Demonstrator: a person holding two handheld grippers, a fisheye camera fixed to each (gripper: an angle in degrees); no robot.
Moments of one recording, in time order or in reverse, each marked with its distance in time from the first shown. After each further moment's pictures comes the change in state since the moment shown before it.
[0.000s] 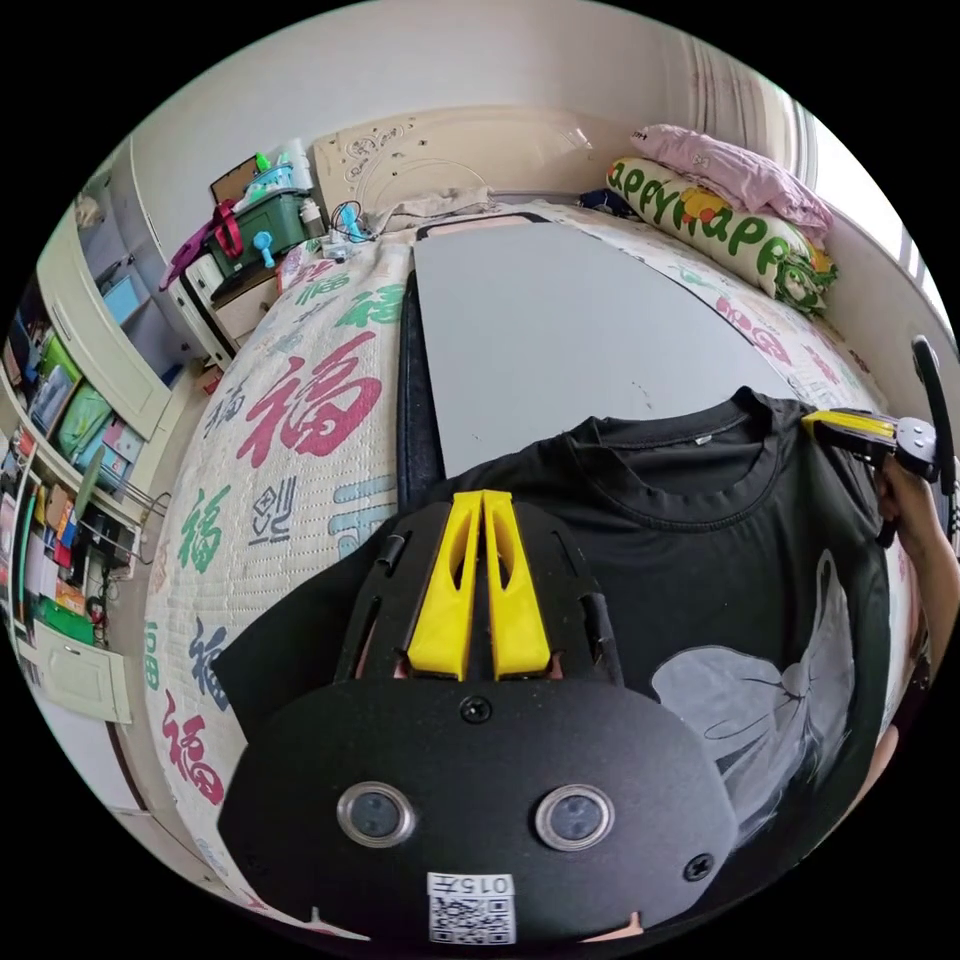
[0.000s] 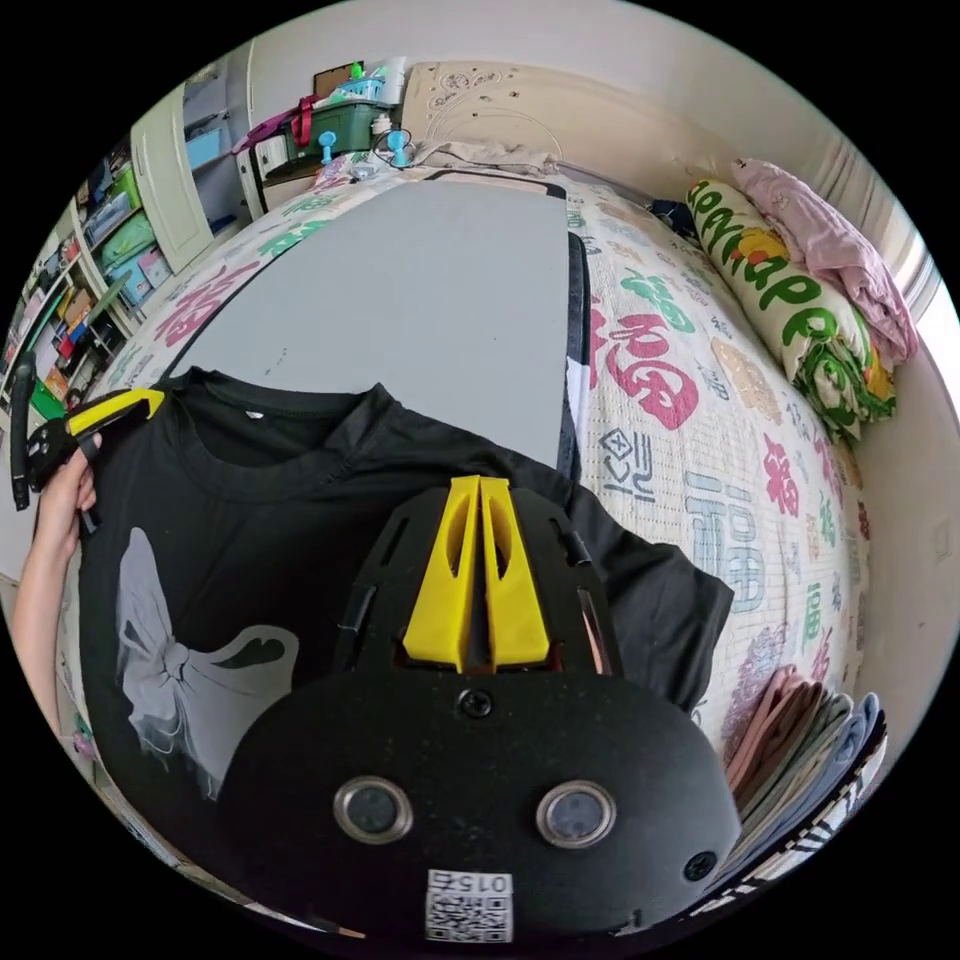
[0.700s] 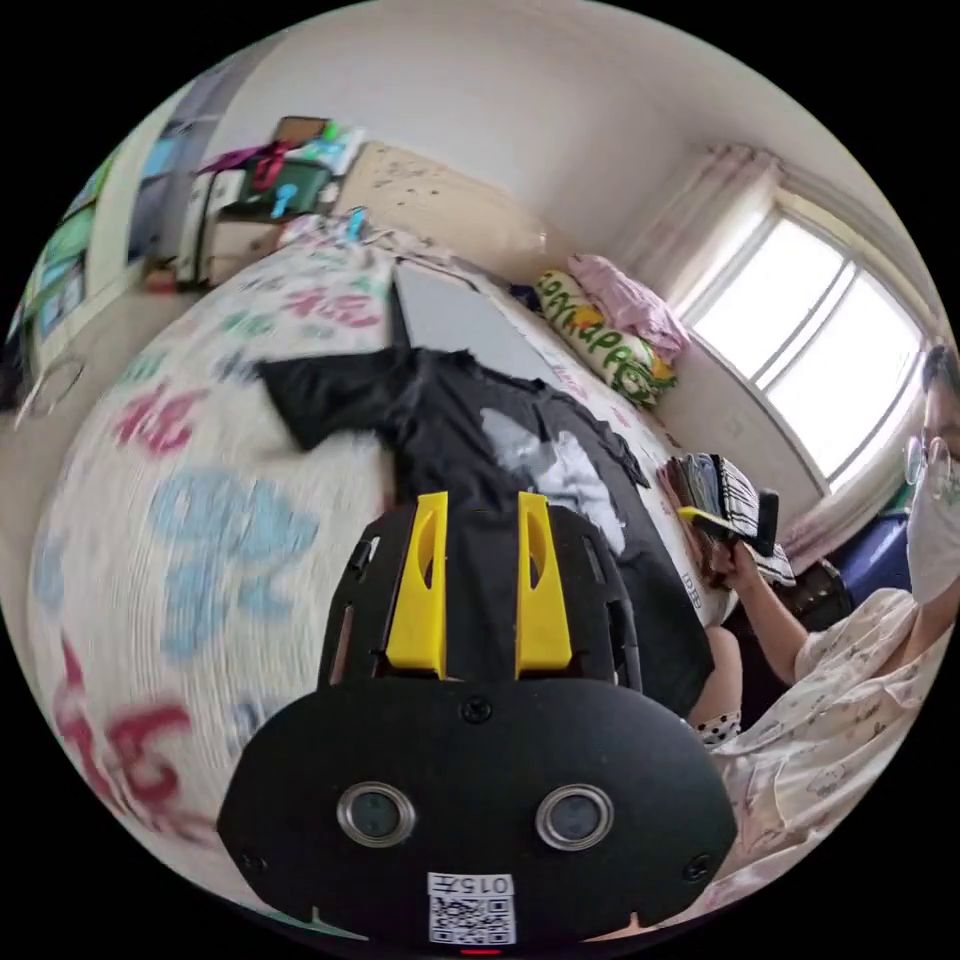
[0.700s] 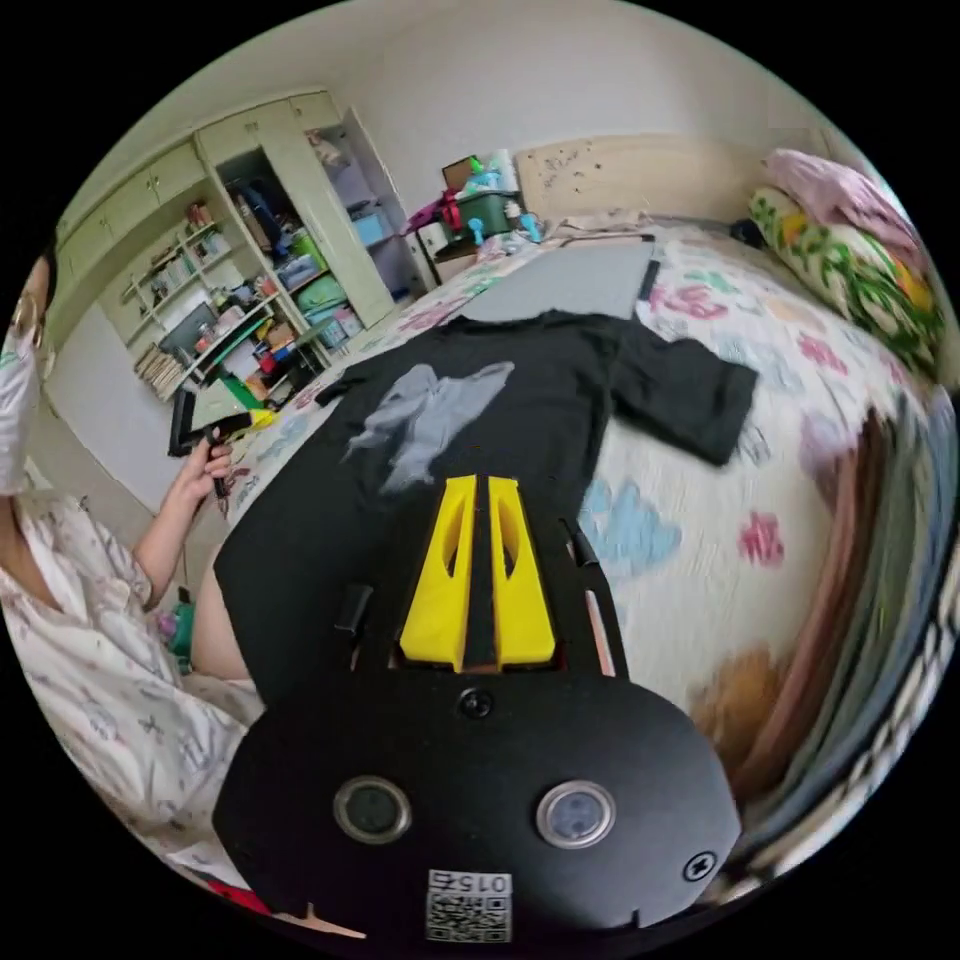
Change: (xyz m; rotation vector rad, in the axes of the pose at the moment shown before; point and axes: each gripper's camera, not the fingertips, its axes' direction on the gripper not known) left arm -0.108 0.429 -0.176 0.152 0.517 -0.382; right arm 0.184 0.431 -0.279 0.214 -0.526 0.091
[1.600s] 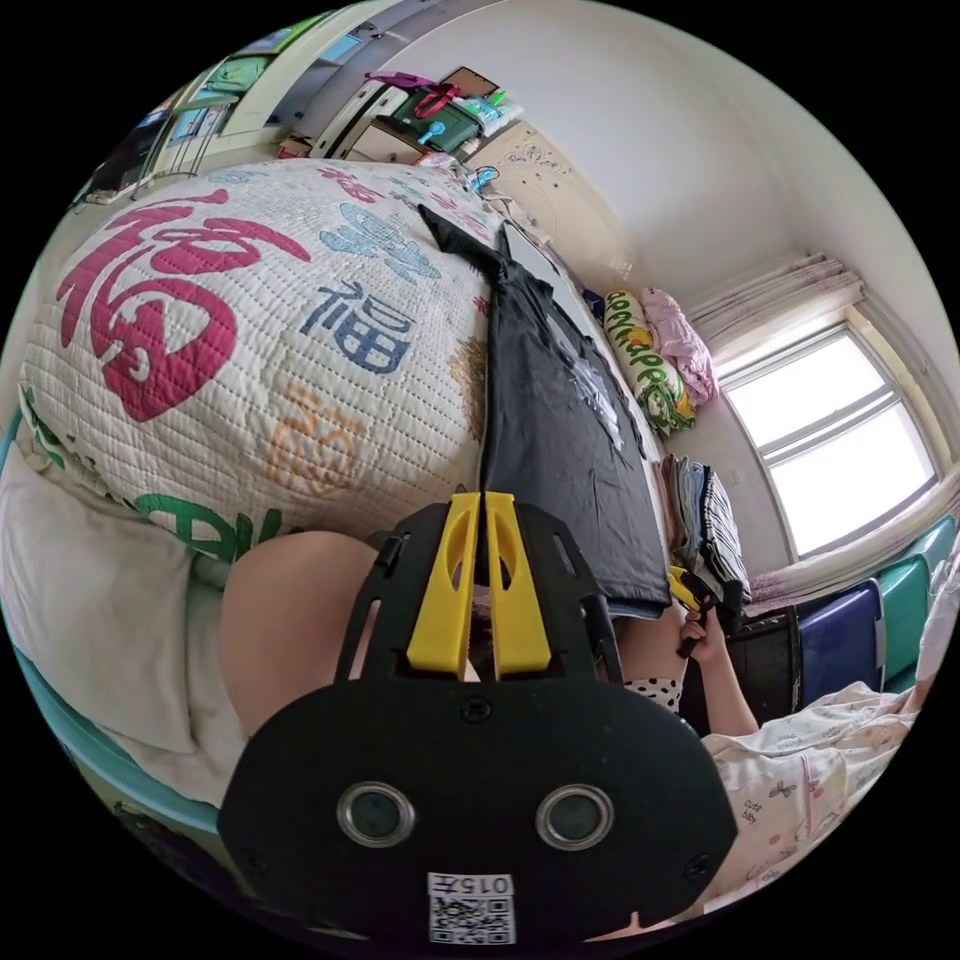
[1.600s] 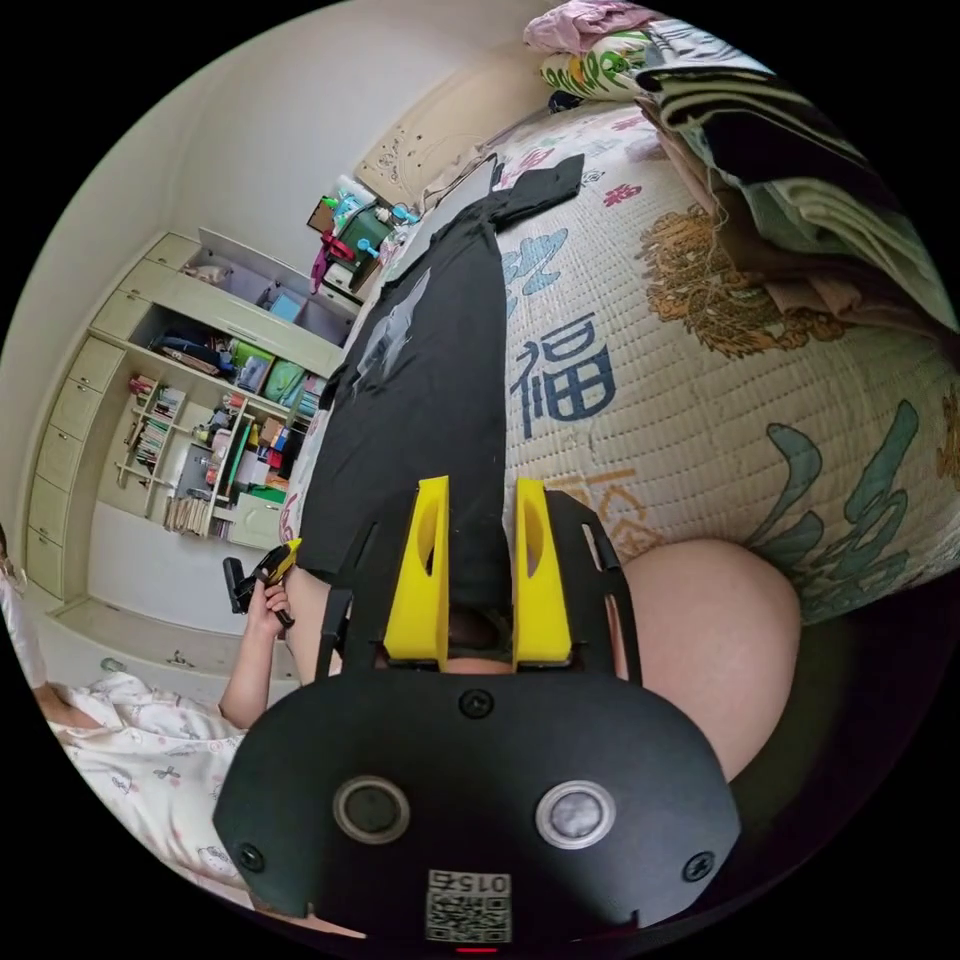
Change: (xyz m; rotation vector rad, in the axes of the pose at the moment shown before) left arm -0.088 0.233 -0.052 -0.017 0.084 -0.239; right arm 0.006 0.138 -0.091 -0.076 -0.185 0.401
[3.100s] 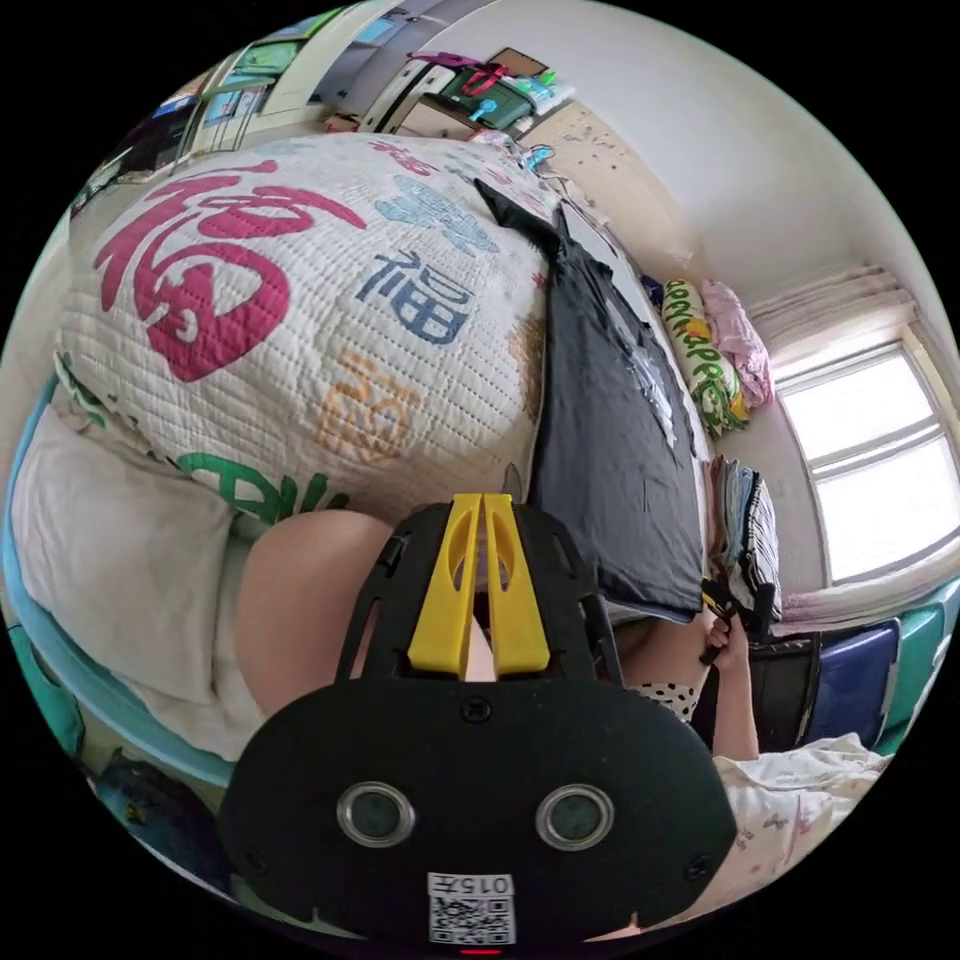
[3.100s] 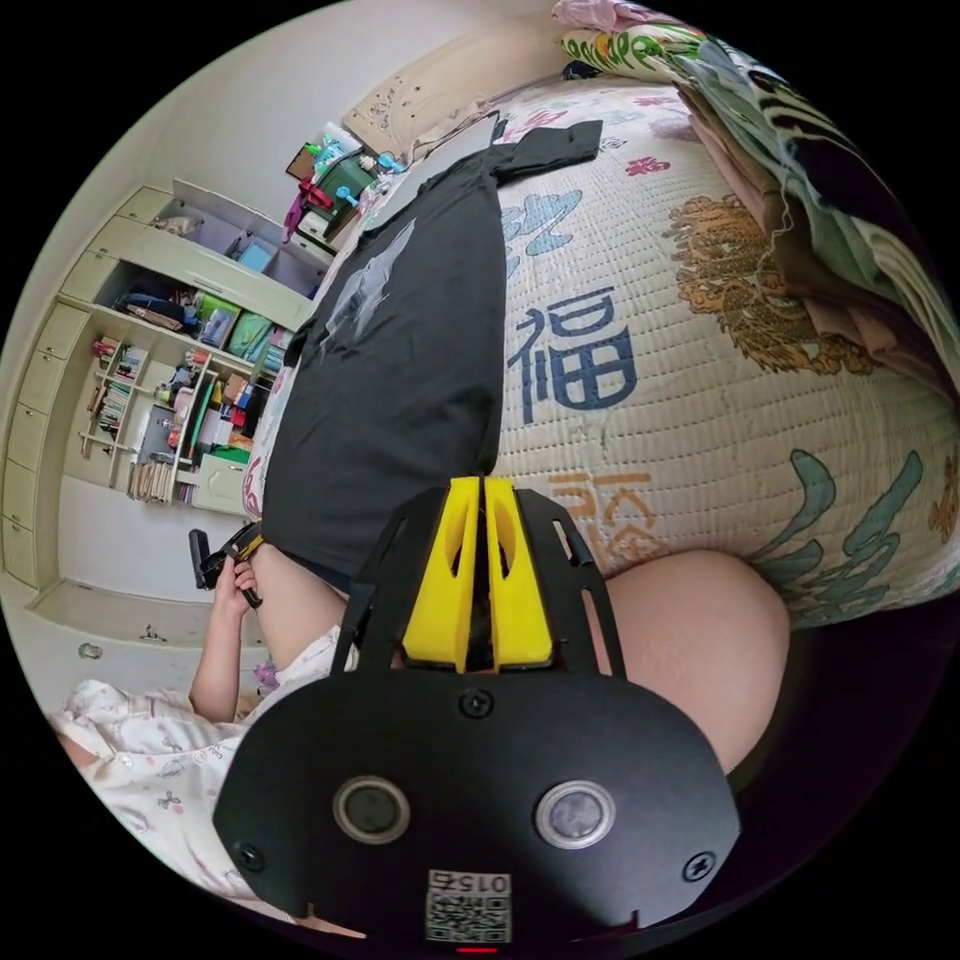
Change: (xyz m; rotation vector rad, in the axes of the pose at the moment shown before) left arm -0.002 -0.008 -0.066 -0.071 -0.129 -0.089; right arm -0.154 0.129 0.257 -0.142 0.104 -0.019
